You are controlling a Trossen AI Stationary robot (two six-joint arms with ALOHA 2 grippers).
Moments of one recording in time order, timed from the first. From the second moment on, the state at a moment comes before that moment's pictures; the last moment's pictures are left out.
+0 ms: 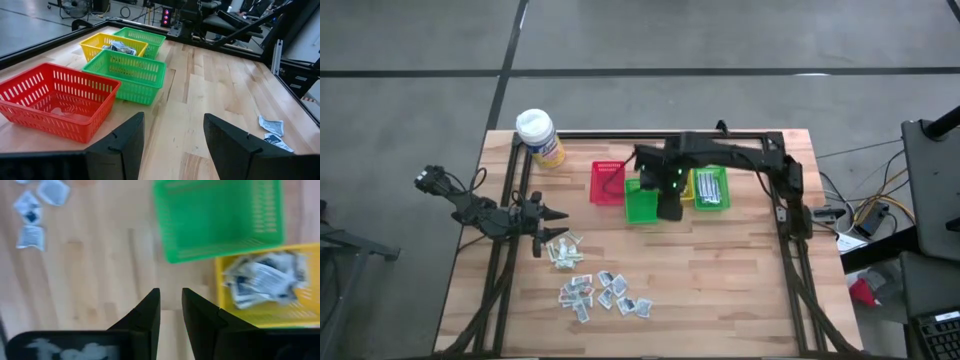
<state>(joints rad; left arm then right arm) -0.56 0.13 0.11 -0.33 -0.68 -0.40 -0.14 2.03 2.09 -1.46 -0.16 0.01</state>
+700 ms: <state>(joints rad) -0.56 0.13 0.11 -0.33 -0.68 -0.40 0.27 2.03 2.04 -1.14 -0.16 0.44</state>
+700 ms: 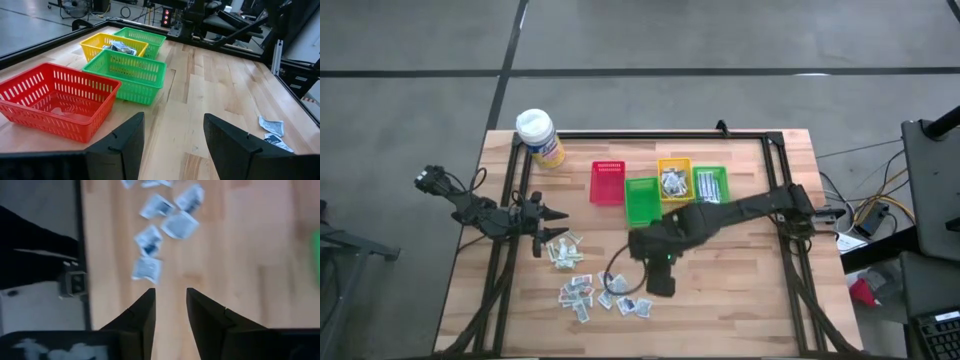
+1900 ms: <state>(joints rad) -0.56 0.13 0.11 -0.33 -0.67 -0.40 0.43 2.03 1.67 -0.64 -0.17 0.42</state>
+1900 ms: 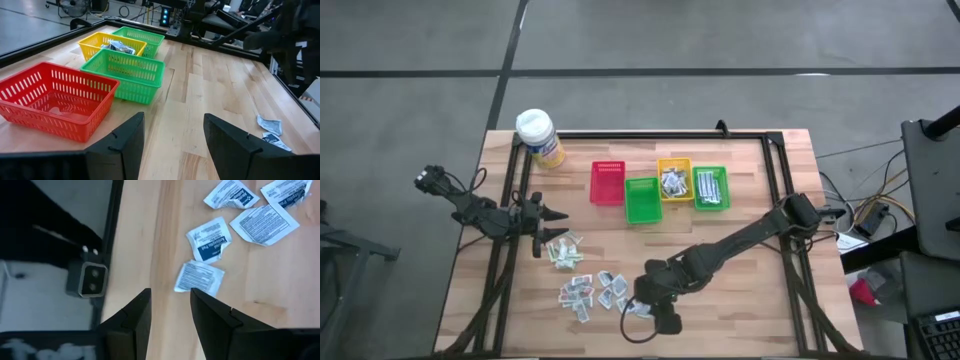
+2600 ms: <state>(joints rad) -0.56 0.14 0.11 -0.34 -0.67 -0.40 0.43 2.16 1.73 -0.70 -0.18 0.07</state>
